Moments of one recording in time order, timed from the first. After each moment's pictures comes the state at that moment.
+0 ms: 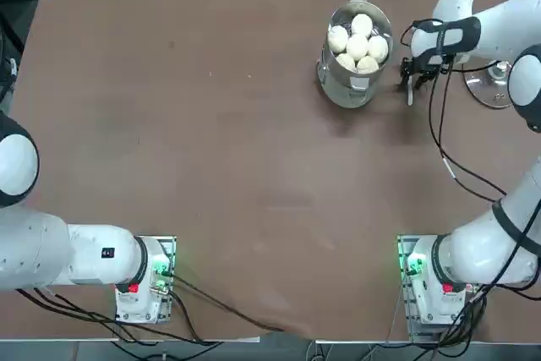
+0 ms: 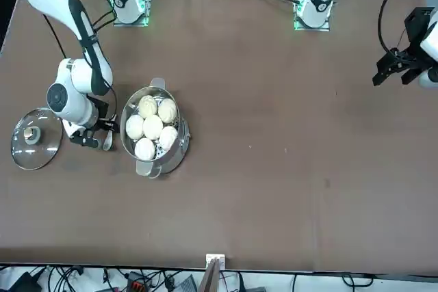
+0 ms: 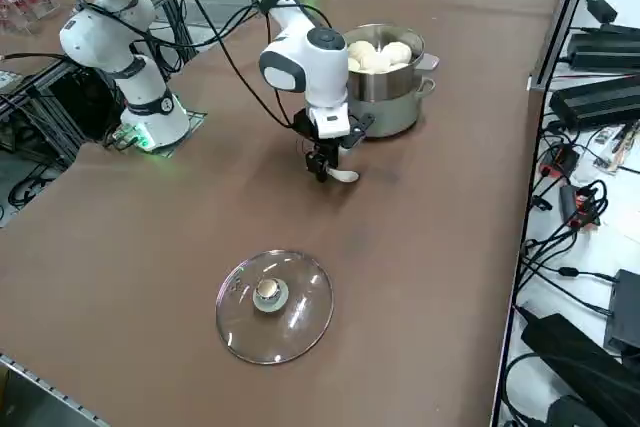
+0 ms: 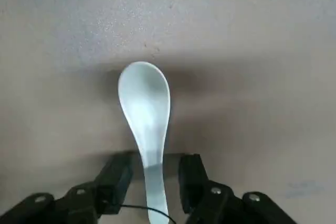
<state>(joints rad) 0.04 0.43 -0.06 -2.15 0.00 2.49 0.16</state>
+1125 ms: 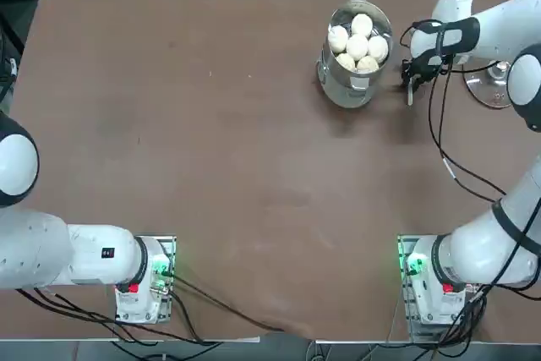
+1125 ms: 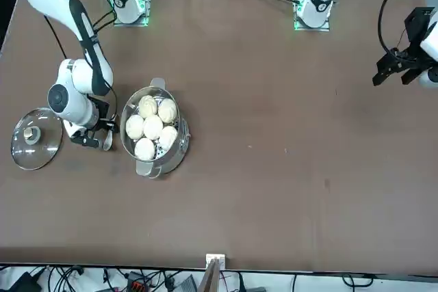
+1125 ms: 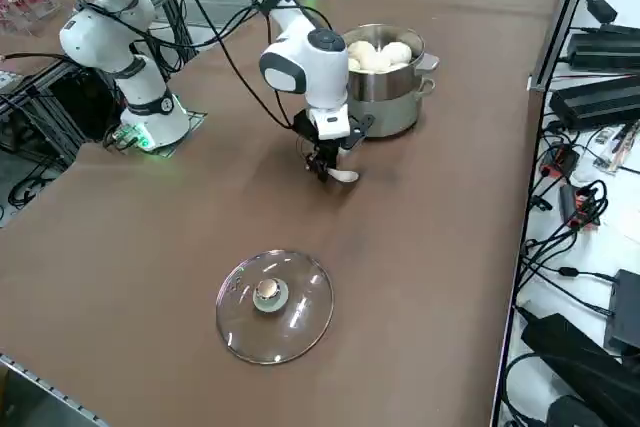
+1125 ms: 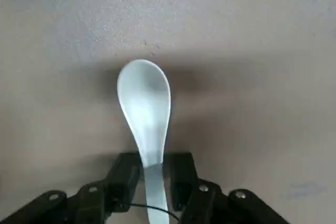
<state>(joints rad) 0.04 0.43 -0.06 -2.15 0.00 2.49 0.16</state>
